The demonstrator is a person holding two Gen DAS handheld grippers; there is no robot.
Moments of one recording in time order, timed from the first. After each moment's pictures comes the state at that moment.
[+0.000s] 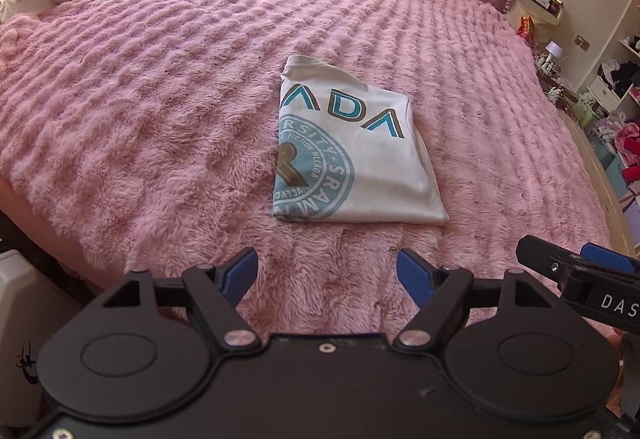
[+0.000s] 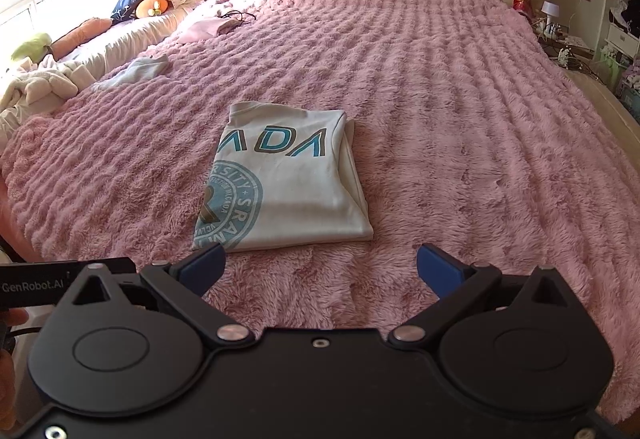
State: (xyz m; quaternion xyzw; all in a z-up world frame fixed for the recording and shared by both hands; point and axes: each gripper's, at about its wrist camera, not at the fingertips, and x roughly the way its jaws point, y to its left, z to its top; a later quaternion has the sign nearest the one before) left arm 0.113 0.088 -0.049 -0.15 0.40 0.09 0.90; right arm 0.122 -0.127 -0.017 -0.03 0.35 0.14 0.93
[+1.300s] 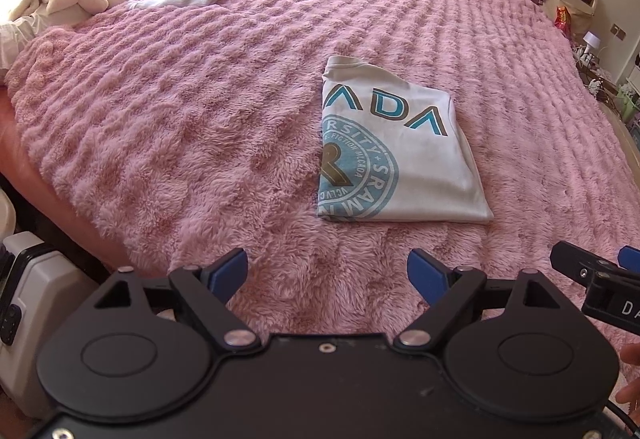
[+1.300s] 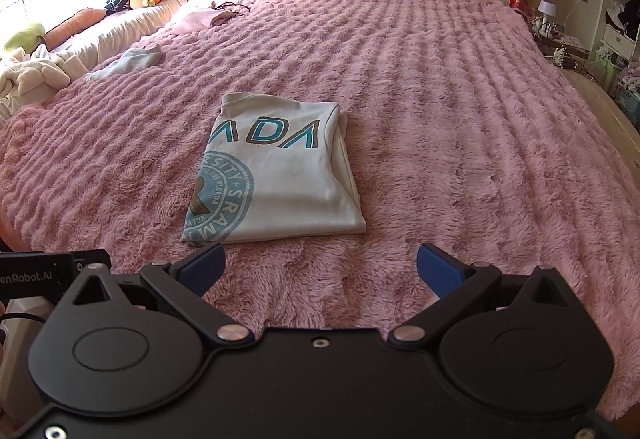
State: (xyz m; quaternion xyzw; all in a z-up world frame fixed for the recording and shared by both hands) left arm 0.114 0.087 -0.048 -0.12 0.41 0.15 0.89; right arm 0.125 -0.128 -0.026 -0.04 0.35 0.13 0.92
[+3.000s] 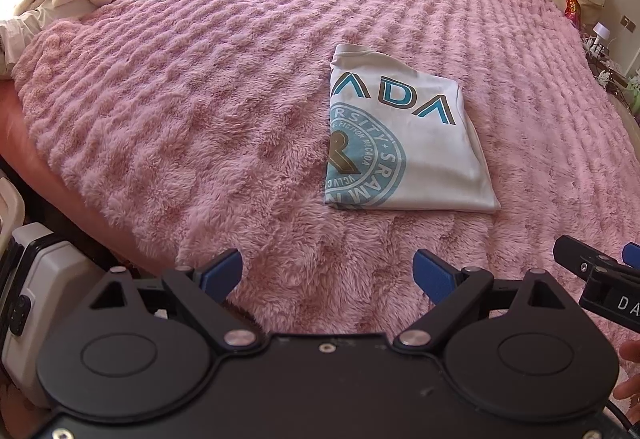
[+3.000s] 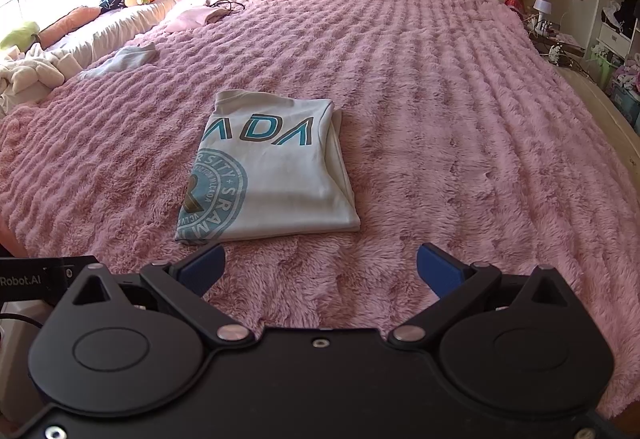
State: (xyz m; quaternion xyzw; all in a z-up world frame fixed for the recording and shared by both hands) left arm 0.113 0.086 -0.045 -0.12 0.43 0.16 0.88; right arm 0.124 -0.135 -0.025 -0.04 0.36 0.13 0.92
